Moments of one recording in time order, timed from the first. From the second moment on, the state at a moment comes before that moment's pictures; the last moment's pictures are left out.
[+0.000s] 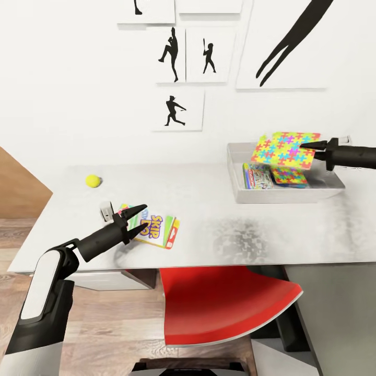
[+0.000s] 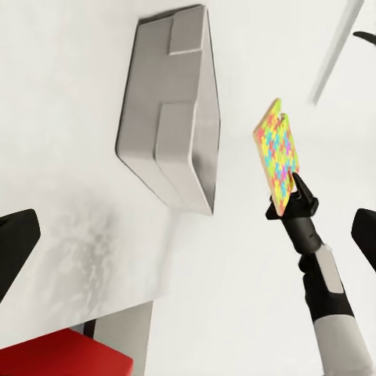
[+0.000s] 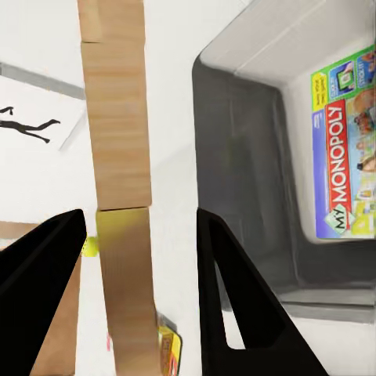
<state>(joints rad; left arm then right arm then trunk) -0.53 0.02 0.18 -1.61 1.55 1.03 0.15 -1.60 -0.59 0.15 -0.33 -0.66 1.05 0.82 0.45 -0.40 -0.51</state>
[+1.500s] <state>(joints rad) -0.90 -0.03 0.05 -1.56 1.76 1.02 0.45 -1.63 -0.59 0.17 -0.35 -0.65 1.04 0.95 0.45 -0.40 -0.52</state>
